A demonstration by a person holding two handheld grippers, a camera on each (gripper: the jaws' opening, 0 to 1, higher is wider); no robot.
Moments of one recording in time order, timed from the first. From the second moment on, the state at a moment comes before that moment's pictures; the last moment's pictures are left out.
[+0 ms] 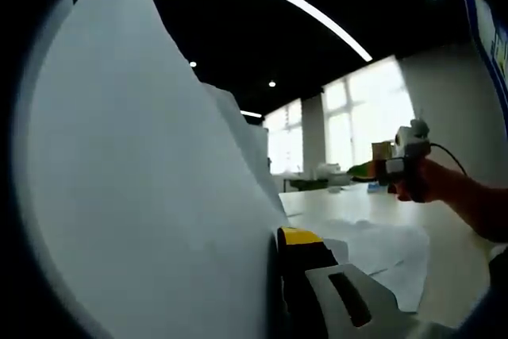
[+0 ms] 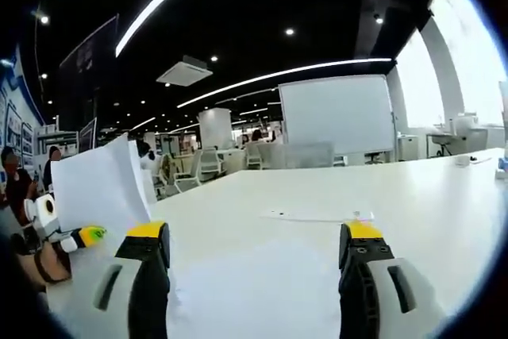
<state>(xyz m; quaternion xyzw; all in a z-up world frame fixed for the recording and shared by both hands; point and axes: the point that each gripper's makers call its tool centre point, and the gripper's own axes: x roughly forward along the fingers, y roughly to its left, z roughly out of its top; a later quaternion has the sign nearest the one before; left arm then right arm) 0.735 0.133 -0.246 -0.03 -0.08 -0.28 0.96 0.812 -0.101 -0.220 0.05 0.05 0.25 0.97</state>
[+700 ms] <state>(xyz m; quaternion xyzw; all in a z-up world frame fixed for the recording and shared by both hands) 0.736 0.134 -0.247 -0.03 -0.08 -0.28 0.96 0.818 -0.125 -0.238 0.03 0.07 0.22 0.97</state>
